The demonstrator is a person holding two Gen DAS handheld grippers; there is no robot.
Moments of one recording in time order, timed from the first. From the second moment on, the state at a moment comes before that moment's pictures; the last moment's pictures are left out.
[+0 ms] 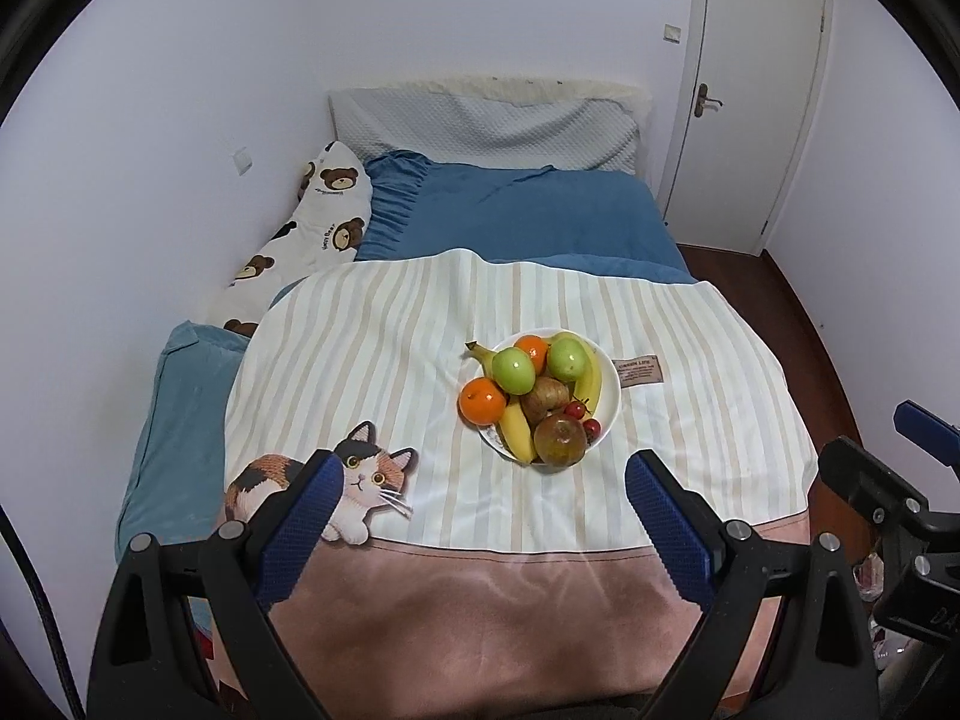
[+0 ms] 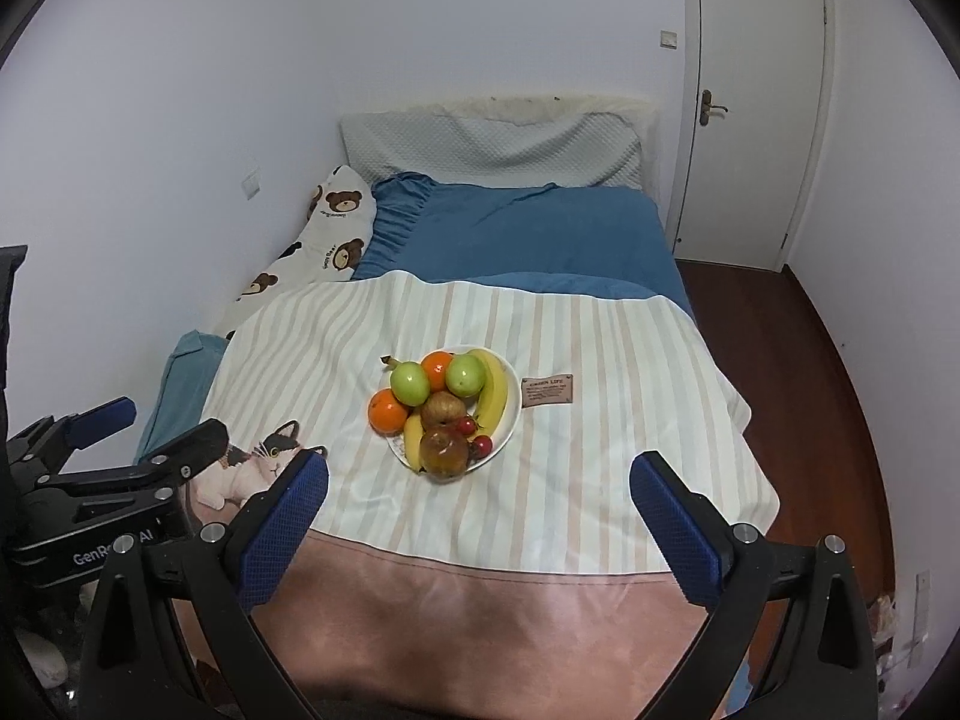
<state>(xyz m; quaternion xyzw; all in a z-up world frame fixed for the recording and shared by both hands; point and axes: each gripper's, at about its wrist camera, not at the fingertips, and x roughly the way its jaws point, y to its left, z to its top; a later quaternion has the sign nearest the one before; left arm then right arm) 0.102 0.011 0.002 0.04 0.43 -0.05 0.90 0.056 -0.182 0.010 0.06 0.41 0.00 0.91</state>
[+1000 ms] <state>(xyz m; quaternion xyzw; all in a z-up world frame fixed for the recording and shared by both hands) 0.155 0.006 -0.045 0.04 0.43 -0.04 0.90 0.127 -0.194 -0.057 0.07 0.43 -0.04 0.90</state>
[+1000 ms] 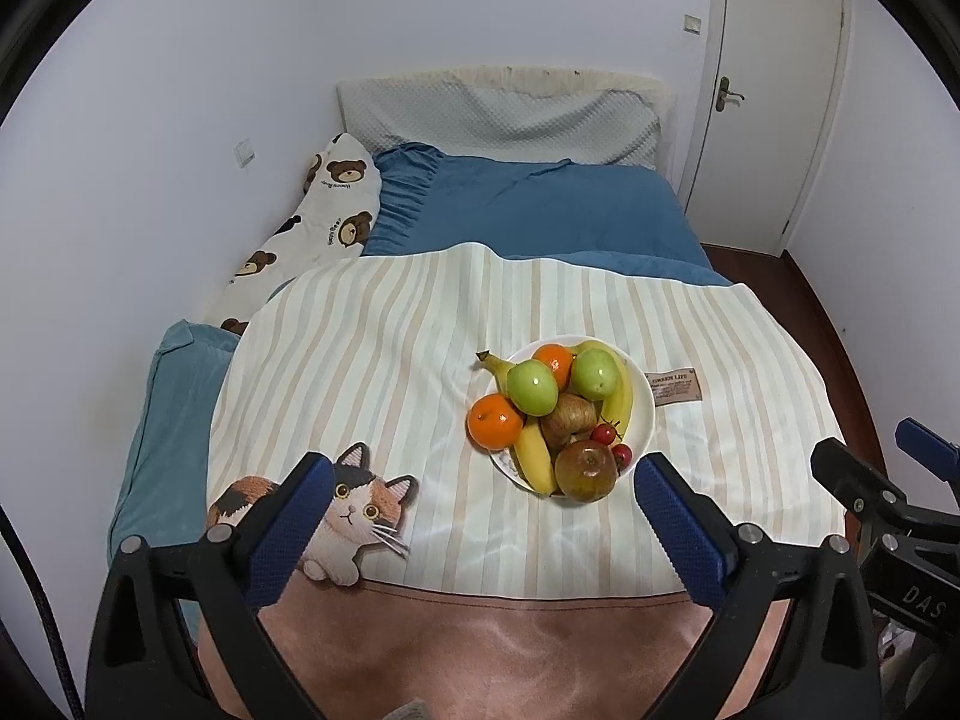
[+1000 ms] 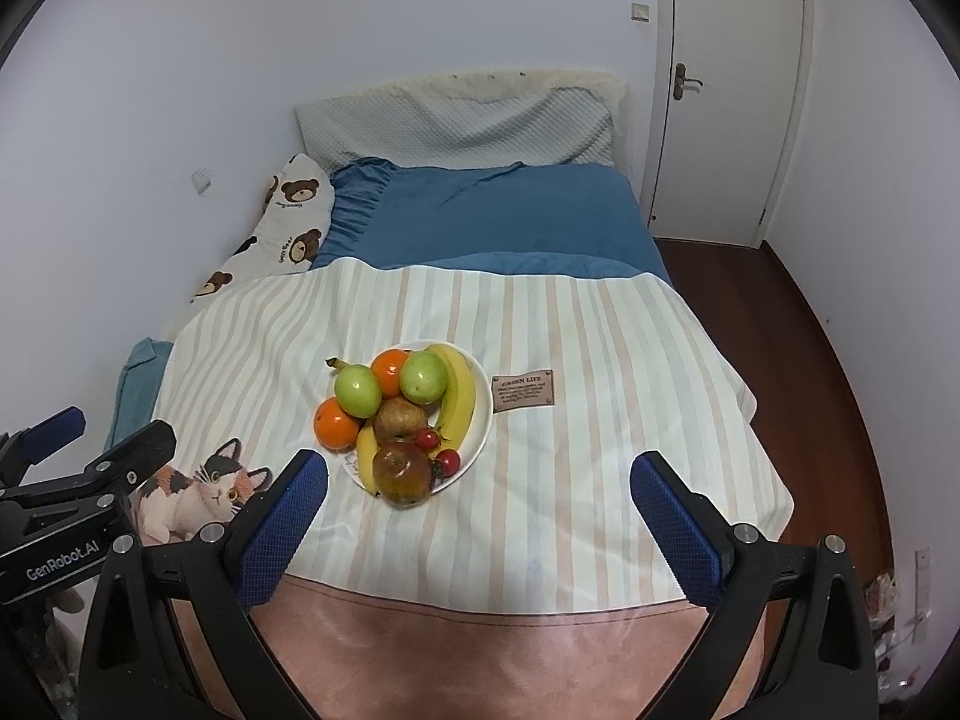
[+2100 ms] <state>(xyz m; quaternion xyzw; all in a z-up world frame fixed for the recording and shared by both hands) 0.153 0.005 -0.048 0.04 0.43 -0.04 0.90 0.124 -0.198 -0.060 0.07 0.43 -0.04 0.90</state>
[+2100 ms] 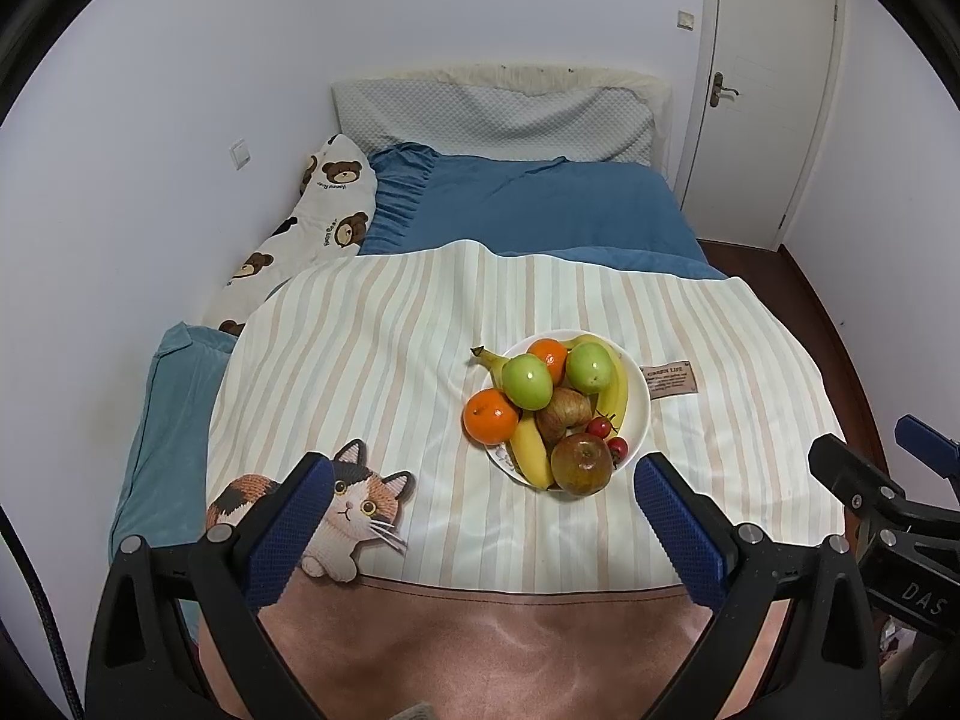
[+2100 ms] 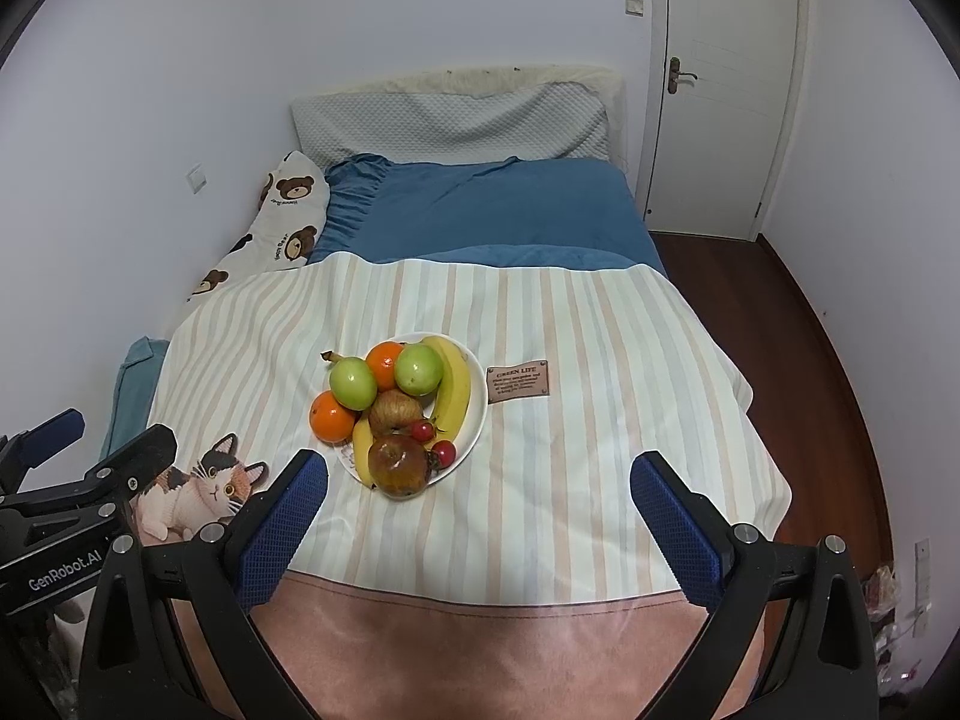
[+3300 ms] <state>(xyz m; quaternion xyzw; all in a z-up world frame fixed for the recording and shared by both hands) 0.147 0.018 -0.045 0.04 0.43 -0.03 0.90 0.119 -0.187 -0.052 0.06 0.43 -0.04 0.90</state>
